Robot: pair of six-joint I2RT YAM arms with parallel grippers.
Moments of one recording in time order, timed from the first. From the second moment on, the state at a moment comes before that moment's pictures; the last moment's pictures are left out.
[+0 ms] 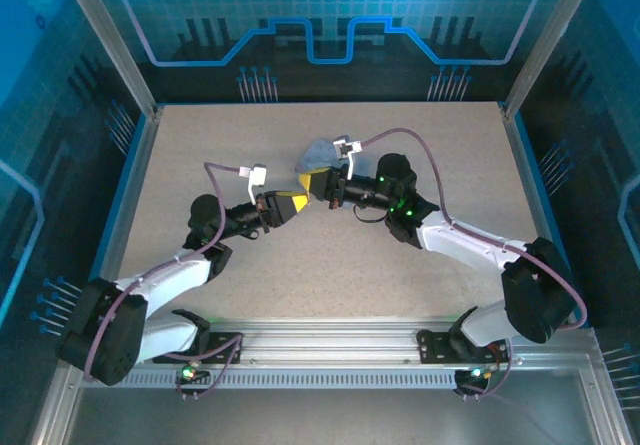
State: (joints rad) left arm -0.35 1.20 0.43 0.97 0.83 -0.97; right arm 0.67 1.43 0.90 0.53 -0.58 0.67
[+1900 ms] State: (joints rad) left arm -0.34 0.50 0.31 -0.18 0.28 -0.53; right arm 0.94 2.24 1.72 -0.72 0.68 0.95
